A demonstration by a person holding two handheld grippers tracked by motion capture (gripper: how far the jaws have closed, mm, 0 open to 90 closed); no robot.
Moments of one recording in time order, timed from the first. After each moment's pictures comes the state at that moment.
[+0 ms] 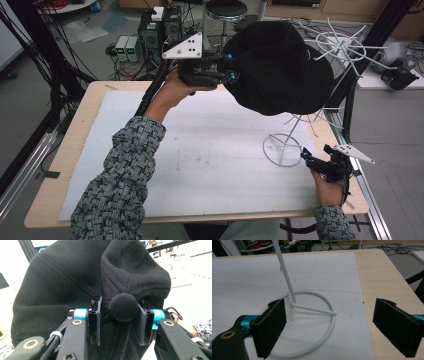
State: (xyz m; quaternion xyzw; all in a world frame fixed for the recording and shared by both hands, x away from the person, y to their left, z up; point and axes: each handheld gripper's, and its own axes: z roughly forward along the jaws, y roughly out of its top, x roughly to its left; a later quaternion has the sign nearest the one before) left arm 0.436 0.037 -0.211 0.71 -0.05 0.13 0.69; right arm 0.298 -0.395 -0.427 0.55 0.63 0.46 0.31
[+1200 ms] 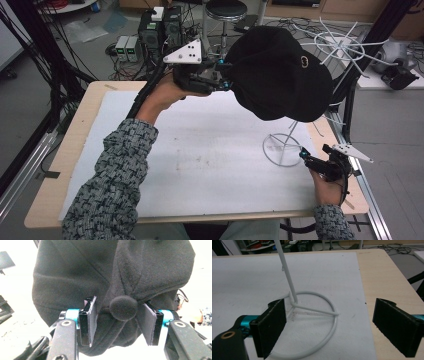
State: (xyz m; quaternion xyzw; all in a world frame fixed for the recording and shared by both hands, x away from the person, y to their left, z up) left arm 0.431 0.050 -0.220 0.75 -0.01 0.15 0.64; right arm 0.300 -0.392 -0.426 0.55 0.63 0.45 0.31
